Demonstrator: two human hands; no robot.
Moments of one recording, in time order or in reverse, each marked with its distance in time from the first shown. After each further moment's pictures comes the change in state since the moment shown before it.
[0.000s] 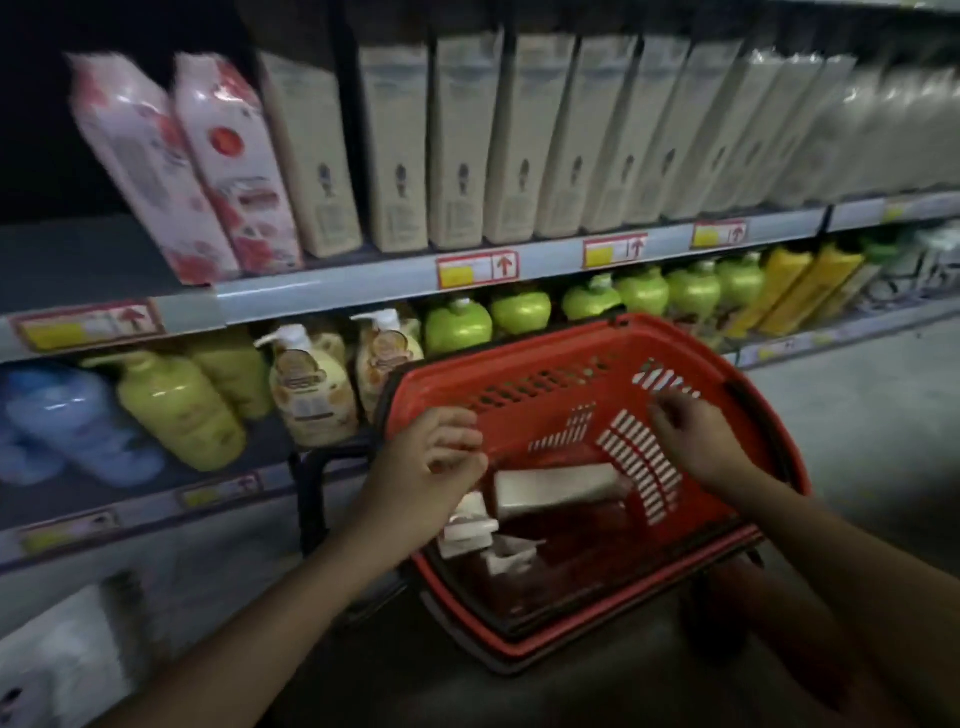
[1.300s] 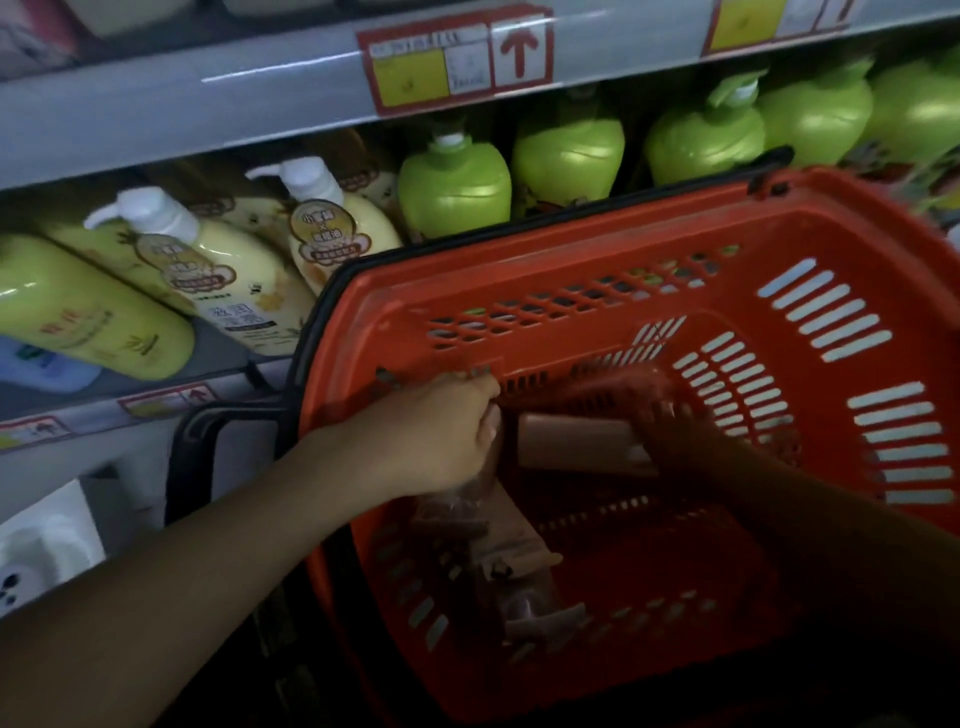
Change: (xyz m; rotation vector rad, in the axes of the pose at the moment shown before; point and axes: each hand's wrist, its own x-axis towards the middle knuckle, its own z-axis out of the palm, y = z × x) left_hand 0.128 -0.069 0.056 0.976 -0.434 -0.144; right_hand 0.089 0.133 0.202 -0.865 -0.597 -0.458
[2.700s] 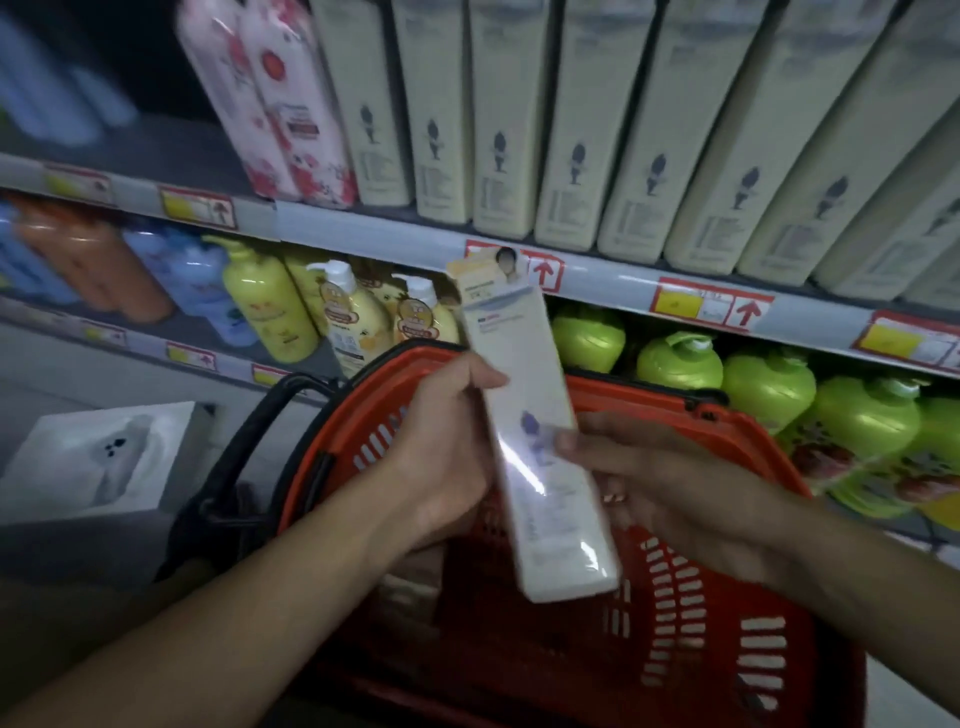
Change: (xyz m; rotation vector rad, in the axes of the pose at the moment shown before) left_hand -0.049 0.143 -0.043 -2.034 0.567 0.021; right_hand -0.163 0.046 -0.267 1.522 -0.299 -0.492
